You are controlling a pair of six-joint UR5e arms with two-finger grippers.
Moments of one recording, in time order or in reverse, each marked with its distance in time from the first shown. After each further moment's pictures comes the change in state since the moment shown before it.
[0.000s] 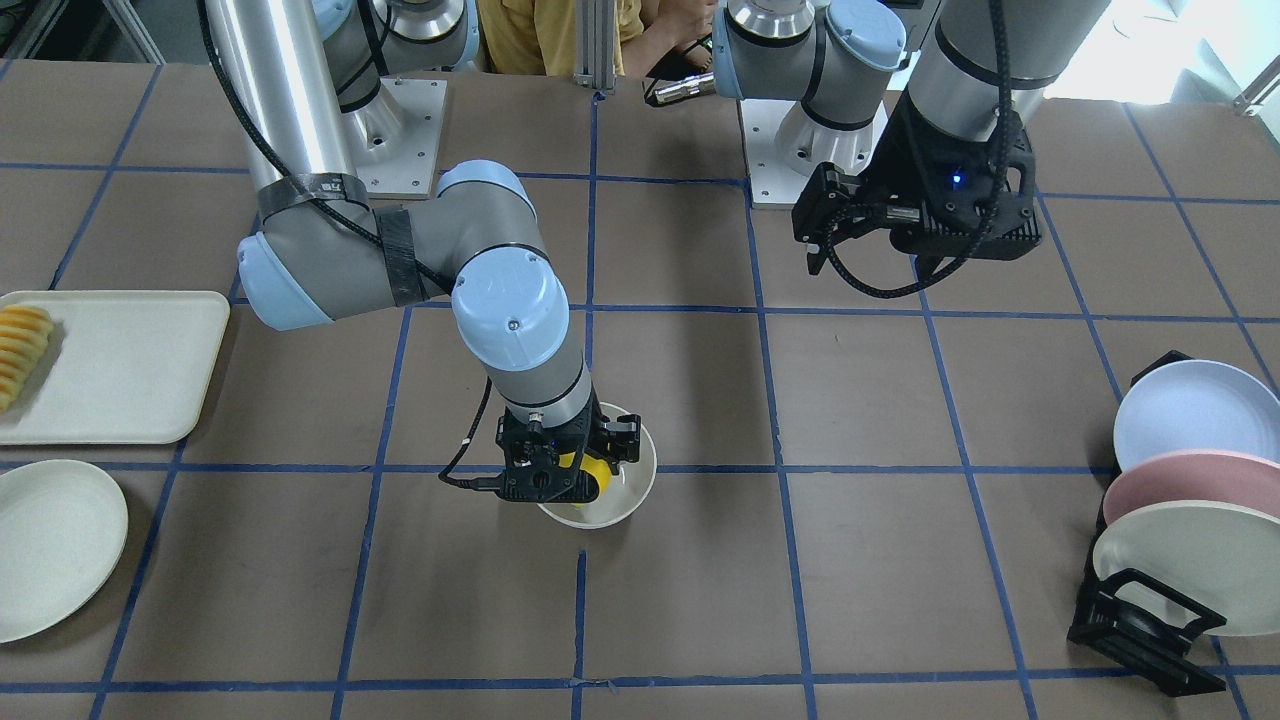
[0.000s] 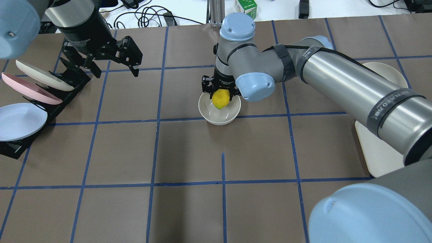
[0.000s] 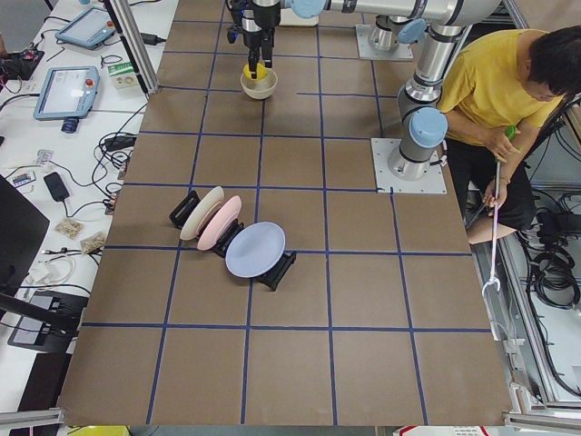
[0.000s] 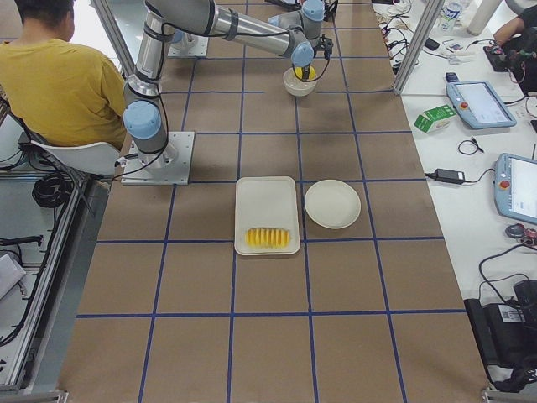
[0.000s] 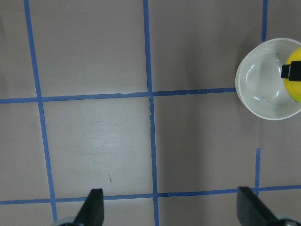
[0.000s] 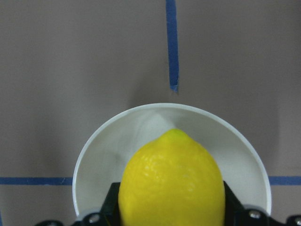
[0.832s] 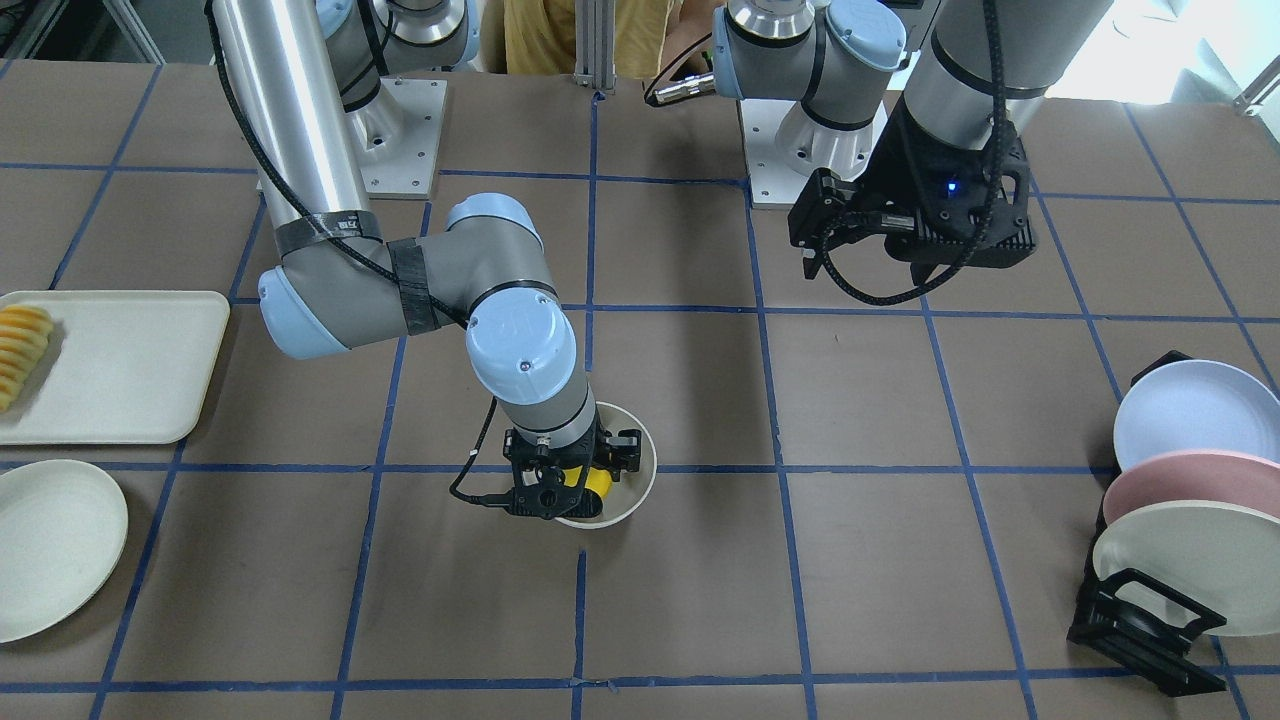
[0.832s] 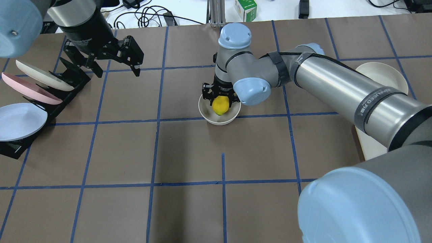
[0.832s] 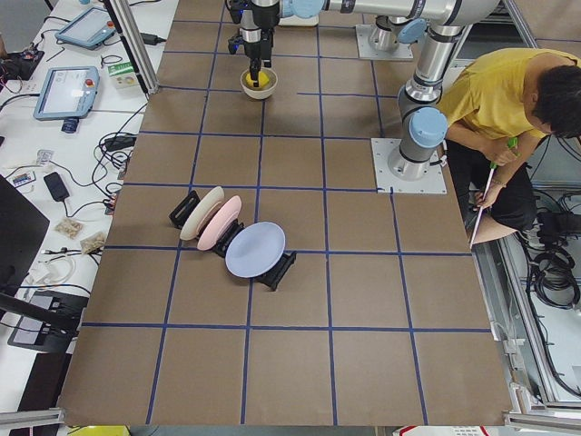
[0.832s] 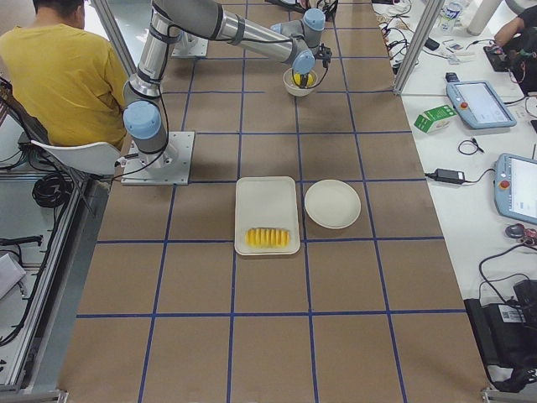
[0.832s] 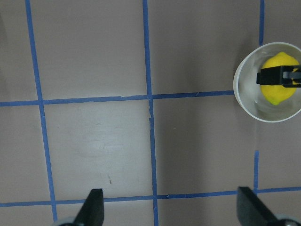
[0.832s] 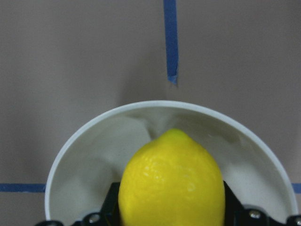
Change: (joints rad) left arm -0.003 -0.010 0.001 0.001 -0.004 -0.001; right arm 0.002 0.052 0.005 -0.007 0.006 0.000
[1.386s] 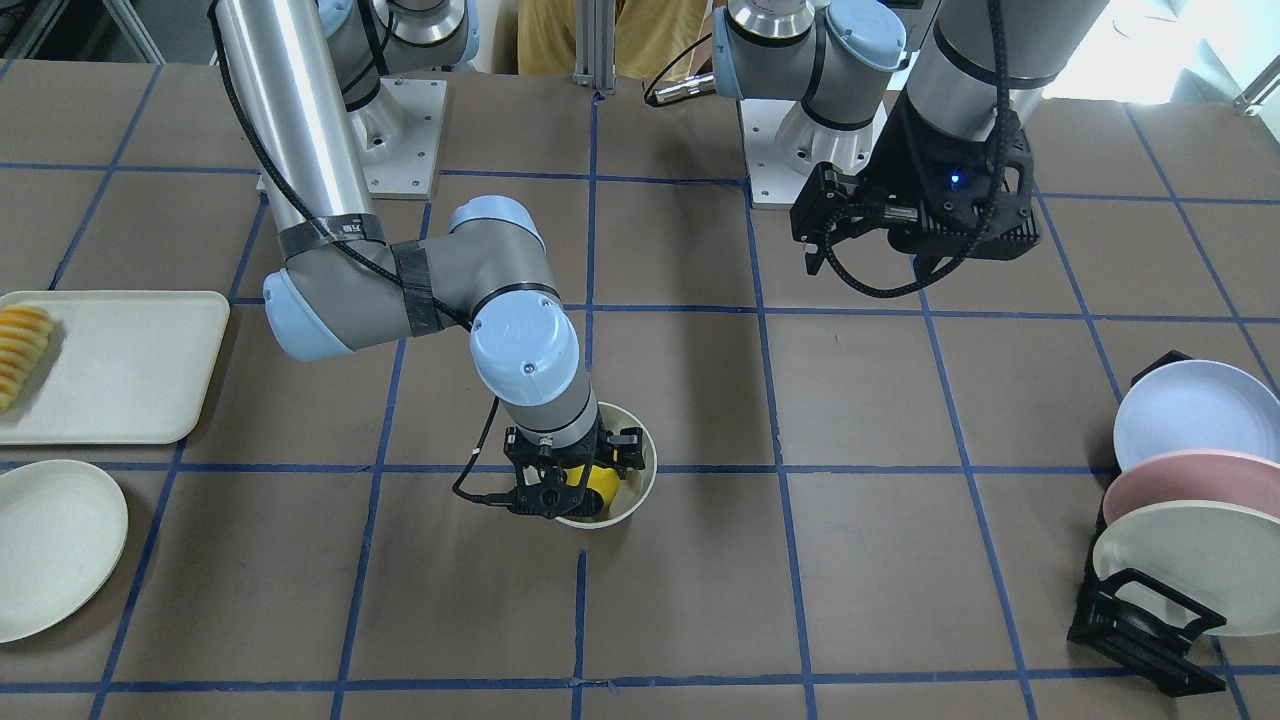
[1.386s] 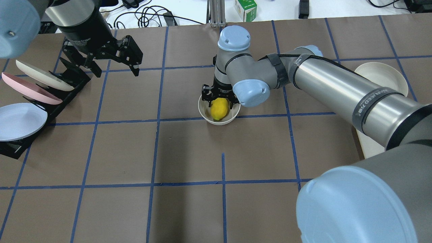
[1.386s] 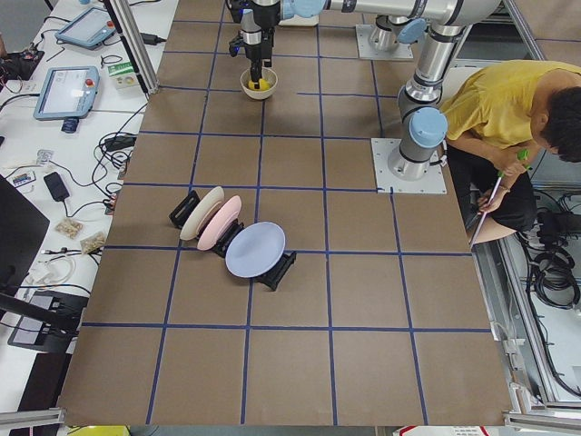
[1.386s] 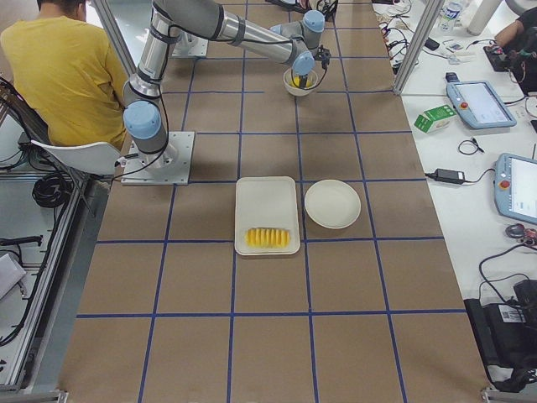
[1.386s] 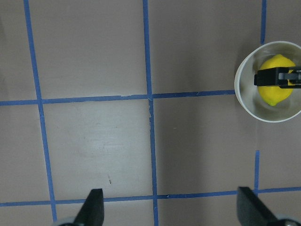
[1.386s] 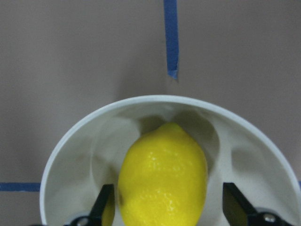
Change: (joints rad) left arm 0.001 0.010 -0.001 0.000 0.002 0.001; right arm 0.004 0.001 0.004 0.000 0.001 0.007
